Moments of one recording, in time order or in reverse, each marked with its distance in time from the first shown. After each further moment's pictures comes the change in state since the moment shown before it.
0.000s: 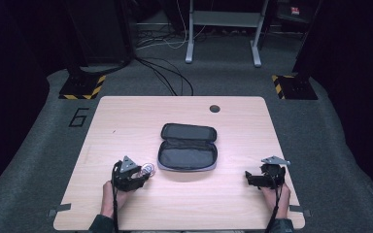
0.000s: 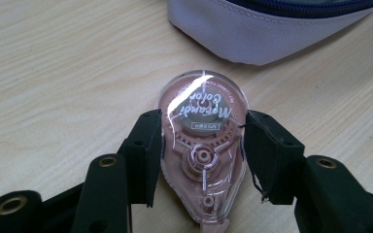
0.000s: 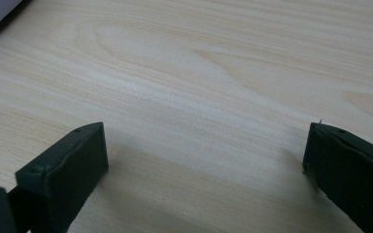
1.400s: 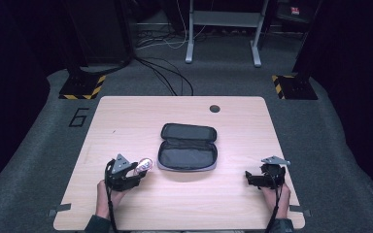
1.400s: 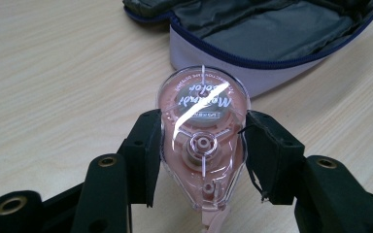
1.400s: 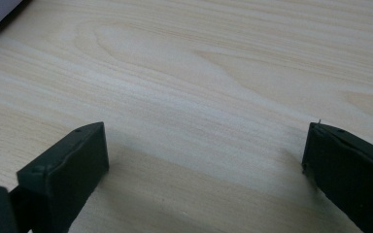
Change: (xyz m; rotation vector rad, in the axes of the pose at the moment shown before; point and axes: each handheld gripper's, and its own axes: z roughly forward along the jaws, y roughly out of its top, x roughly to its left) left arm -0.003 0.015 -0.034 -0.098 0.009 0.028; right arm -0.001 0.000 0.000 -0.003 0.000 -0.004
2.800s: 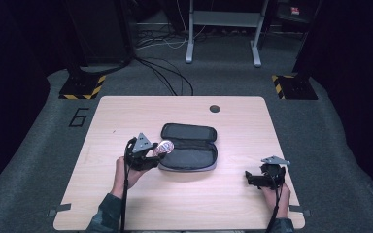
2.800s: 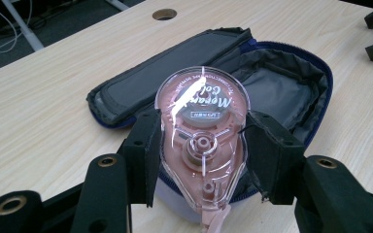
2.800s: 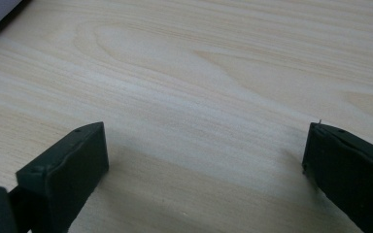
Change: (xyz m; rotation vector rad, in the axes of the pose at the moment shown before) left arm -0.020 0.081 0.033 -0.052 -0.093 0.126; right arm 0.001 0.000 0.000 0.001 -0.003 0.009
